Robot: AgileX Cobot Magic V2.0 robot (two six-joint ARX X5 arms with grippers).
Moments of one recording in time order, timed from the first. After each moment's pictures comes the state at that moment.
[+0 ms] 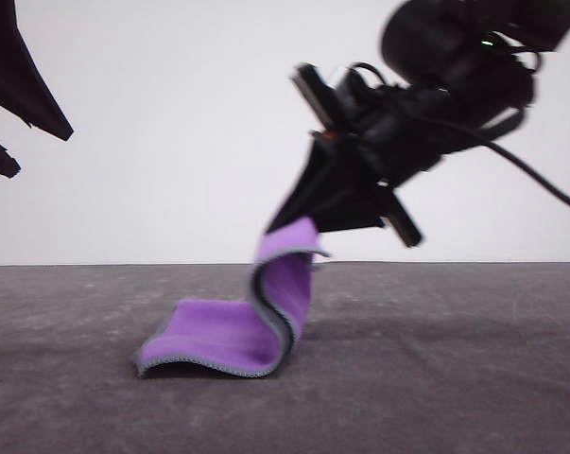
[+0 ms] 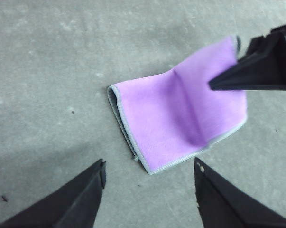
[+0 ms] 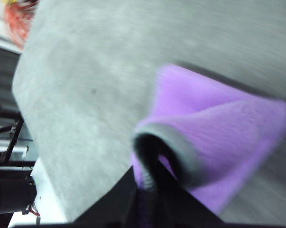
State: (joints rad) left_arx -0.40 0.77 0.64 -0.51 0.26 -0.23; right_arx 0.56 1.66 0.98 -0.09 -0.69 0.46
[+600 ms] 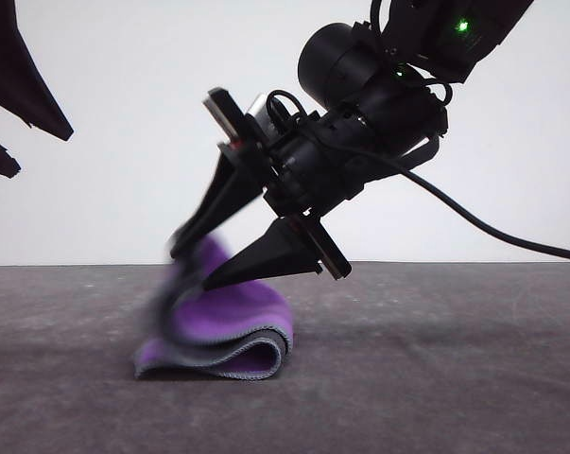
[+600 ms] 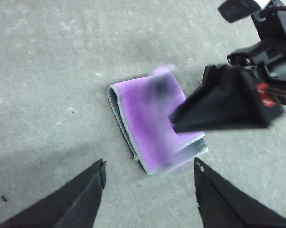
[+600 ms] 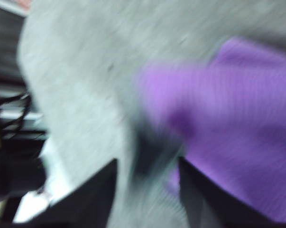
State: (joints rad) left_arx -0.40 0.77 0.64 -0.51 0.26 -0.23; right_arx 0.65 1.79 1.07 -0.14 -0.75 0.48
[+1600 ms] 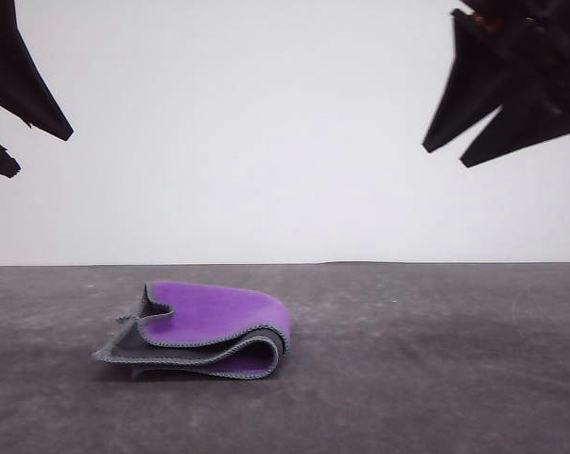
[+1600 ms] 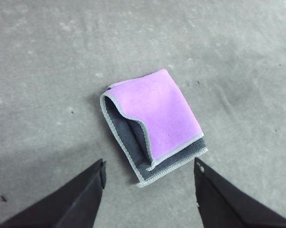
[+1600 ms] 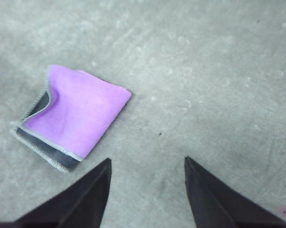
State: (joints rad) left_arx -0.40 0.77 0.64 -0.51 0.26 -0.23; right_arx 0.45 0.98 0.69 -0.34 -0.25 0.08
